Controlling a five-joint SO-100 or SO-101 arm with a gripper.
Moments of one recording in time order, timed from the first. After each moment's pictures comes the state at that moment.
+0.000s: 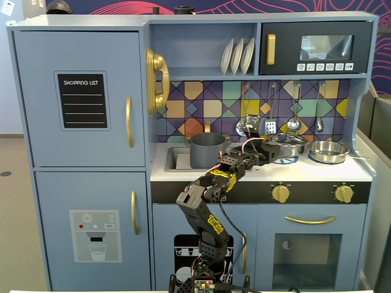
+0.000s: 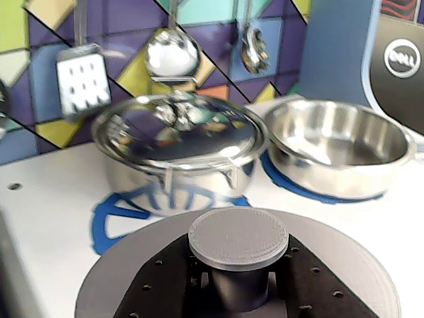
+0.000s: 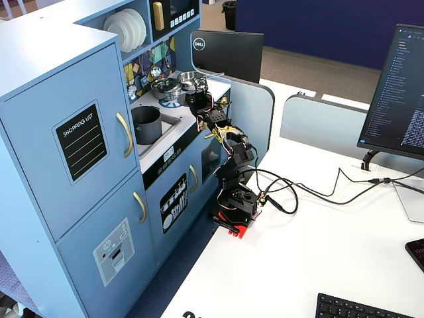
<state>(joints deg) 35.1 123.2 117.2 2.1 -96.6</state>
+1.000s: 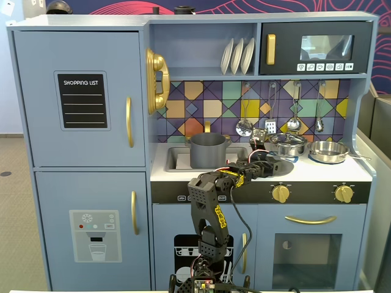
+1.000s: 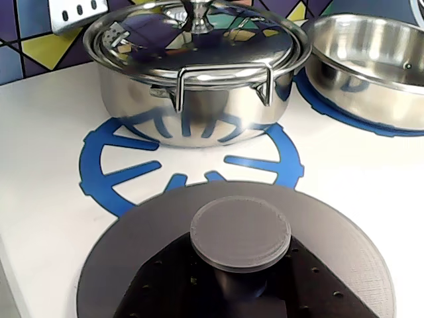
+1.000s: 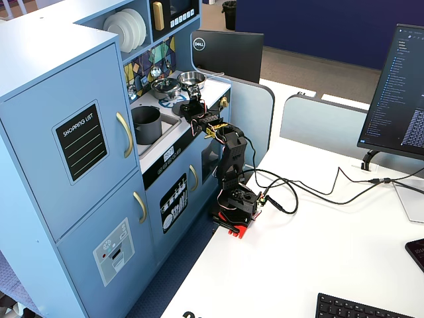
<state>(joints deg) 33.3 106.2 116.9 -9.0 -96.1</state>
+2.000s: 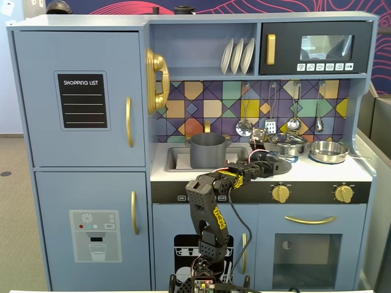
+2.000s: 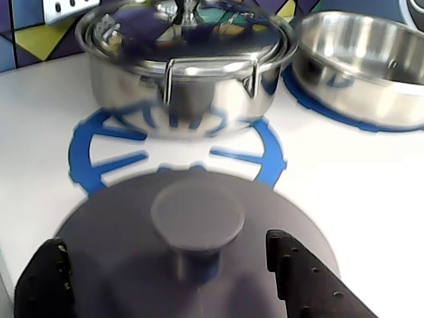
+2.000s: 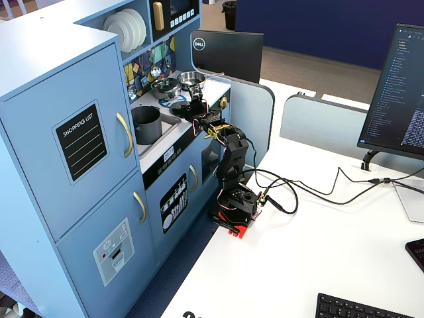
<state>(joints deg) 34.3 110.3 118.8 -7.3 -97.8</state>
